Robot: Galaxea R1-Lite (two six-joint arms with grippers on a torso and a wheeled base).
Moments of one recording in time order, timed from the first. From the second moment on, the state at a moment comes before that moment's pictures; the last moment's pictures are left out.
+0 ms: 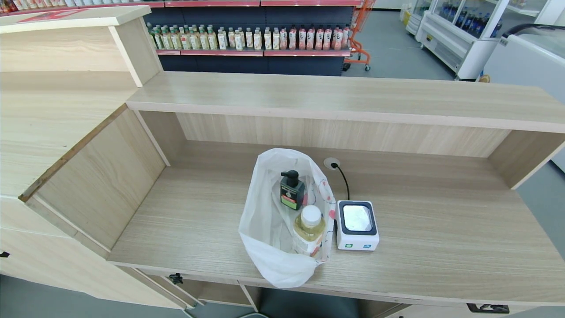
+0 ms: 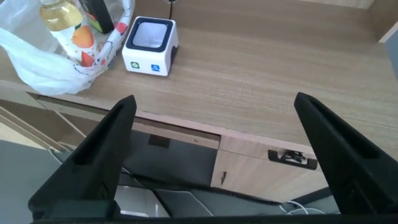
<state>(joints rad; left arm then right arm) 0.00 0.00 0.00 0.00 -0.02 0.00 0.00 0.00 0.00 0.01 0.13 -0.11</state>
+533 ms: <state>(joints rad) 0.00 0.00 0.00 0.00 -0.02 0.00 0.00 0.00 0.00 0.01 0.13 -0.11</state>
